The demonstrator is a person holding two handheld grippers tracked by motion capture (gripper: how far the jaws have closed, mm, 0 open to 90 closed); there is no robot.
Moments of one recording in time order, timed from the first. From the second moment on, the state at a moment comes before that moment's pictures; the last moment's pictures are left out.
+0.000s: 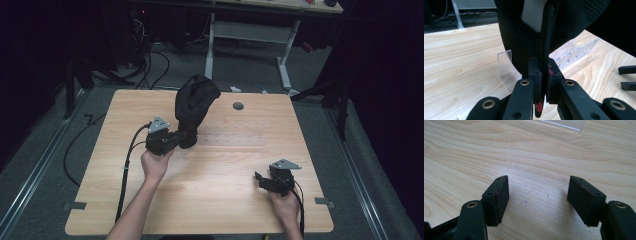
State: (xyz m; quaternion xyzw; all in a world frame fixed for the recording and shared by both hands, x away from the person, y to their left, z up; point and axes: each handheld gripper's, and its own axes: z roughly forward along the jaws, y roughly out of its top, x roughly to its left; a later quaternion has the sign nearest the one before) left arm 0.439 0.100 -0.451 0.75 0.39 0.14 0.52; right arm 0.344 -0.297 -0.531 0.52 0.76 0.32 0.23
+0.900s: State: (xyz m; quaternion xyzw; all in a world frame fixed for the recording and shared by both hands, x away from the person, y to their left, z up) left arm 0.428 0.116 -0.438 0.75 0.40 0.12 0.51; right arm 0.344 -0.297 -0.531 0.52 0.76 0.32 0.23
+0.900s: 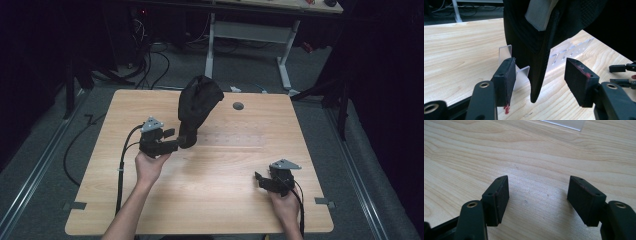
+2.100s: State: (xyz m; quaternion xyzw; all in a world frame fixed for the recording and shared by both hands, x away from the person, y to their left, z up) left arm 0.391 0.160 -0.437 0.73 0.42 0.10 0.52; right arm 0.344 -0.297 -0.531 0.52 0.76 0.32 0.23
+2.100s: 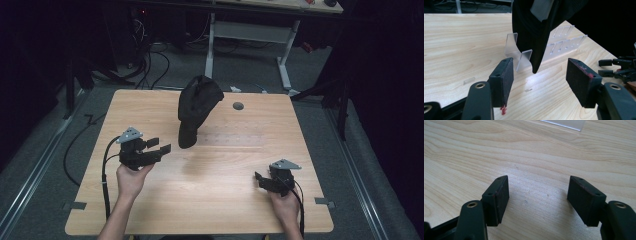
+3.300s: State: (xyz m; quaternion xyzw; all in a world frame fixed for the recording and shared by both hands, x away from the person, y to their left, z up) left arm 0.364 0.189 -0.466 0.73 0.46 0.10 0.50; right arm 0.344 -0.297 -0.531 0.52 0.76 0.32 0.23
